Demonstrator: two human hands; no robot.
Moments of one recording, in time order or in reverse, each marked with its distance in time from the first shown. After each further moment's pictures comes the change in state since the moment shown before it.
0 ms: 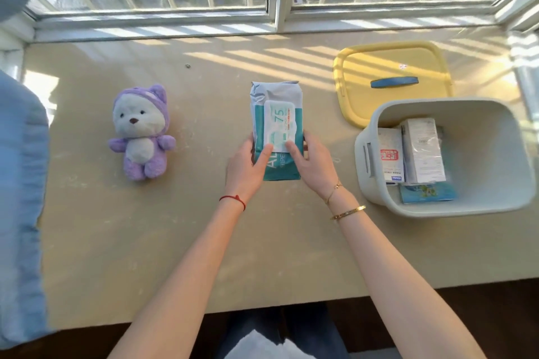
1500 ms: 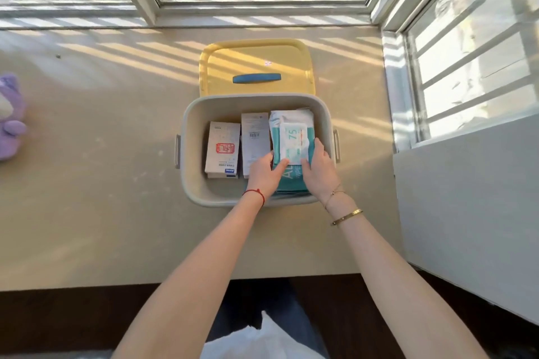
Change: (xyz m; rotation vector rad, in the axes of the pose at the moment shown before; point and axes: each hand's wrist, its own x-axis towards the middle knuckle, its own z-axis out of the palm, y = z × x) left_hand -0.058 0.209 0.403 -0.037 -0.184 -0.159; right_hand -0.036 0.268 -0.343 -0.243 -0.051 0.170
